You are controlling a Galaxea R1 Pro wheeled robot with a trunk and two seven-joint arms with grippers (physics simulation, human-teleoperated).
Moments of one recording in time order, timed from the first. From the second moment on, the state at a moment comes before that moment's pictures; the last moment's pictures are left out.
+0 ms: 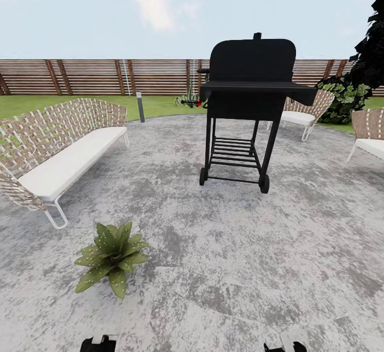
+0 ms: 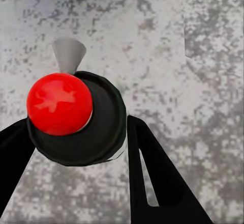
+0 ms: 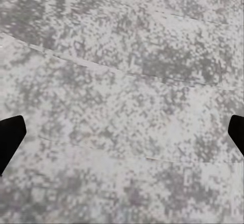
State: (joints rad) left arm -0.45 0.09 -0.09 -0.06 0.05 -0.23 -0.01; right arm -0.40 -0.06 -0.75 -0.11 0.85 -0.34 0.01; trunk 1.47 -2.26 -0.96
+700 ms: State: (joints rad) left arm -0.44 0.09 -0.09 -0.06 0.05 -0.24 -0.01; right arm -0.40 -0.06 -0.25 -0.03 -0.06 -0.33 0.01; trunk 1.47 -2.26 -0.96
